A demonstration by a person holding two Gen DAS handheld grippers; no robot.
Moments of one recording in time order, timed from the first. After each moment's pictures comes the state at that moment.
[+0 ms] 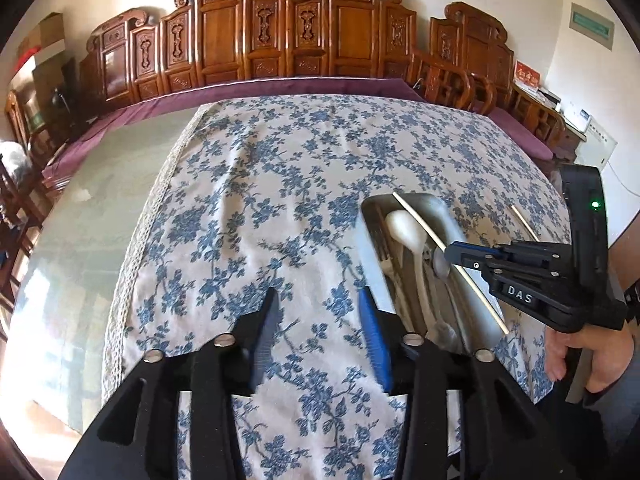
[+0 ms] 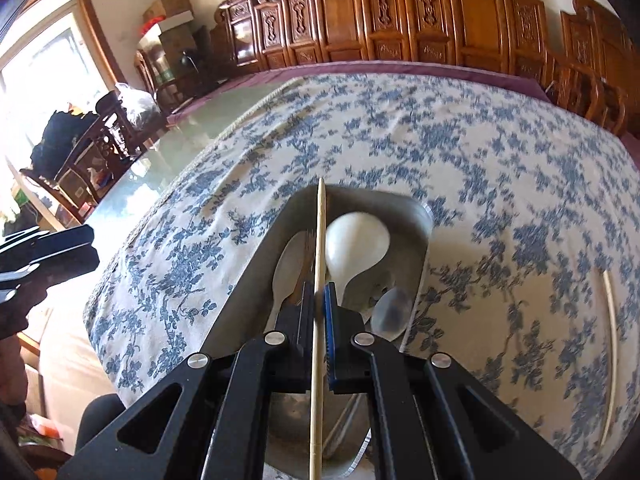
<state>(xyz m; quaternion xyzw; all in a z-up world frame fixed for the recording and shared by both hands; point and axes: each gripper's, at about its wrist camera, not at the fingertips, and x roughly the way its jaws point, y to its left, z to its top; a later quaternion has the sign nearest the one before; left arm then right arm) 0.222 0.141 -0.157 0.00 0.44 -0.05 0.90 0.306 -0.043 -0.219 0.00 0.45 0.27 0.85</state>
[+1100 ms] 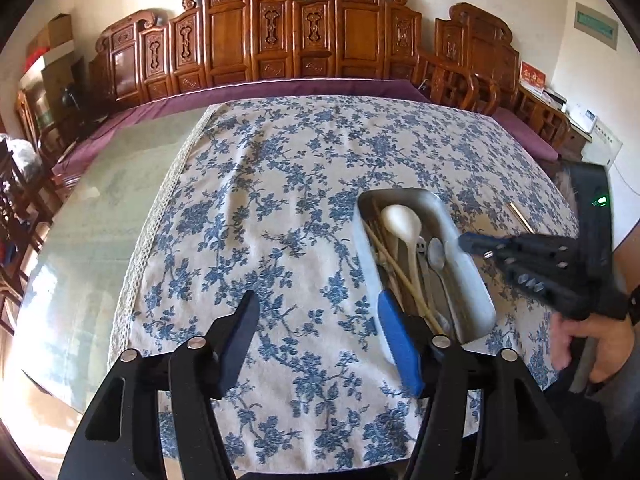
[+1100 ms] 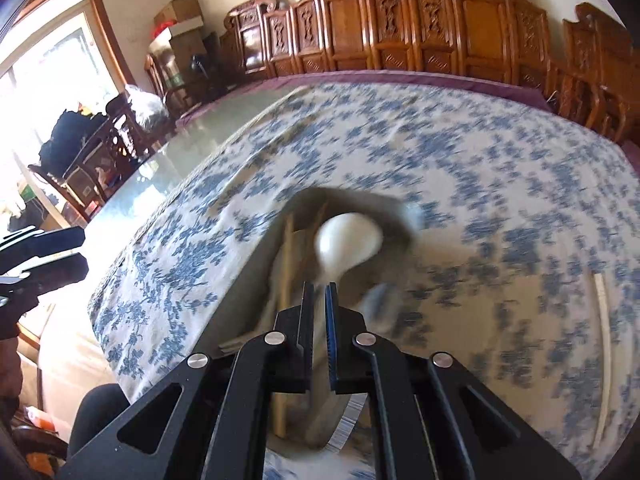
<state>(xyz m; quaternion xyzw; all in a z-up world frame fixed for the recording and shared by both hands) 0.203 0.125 -0.146 0.00 0.44 -0.03 0.90 0.292 -0.088 -0.200 0.00 0.42 0.27 0.87</state>
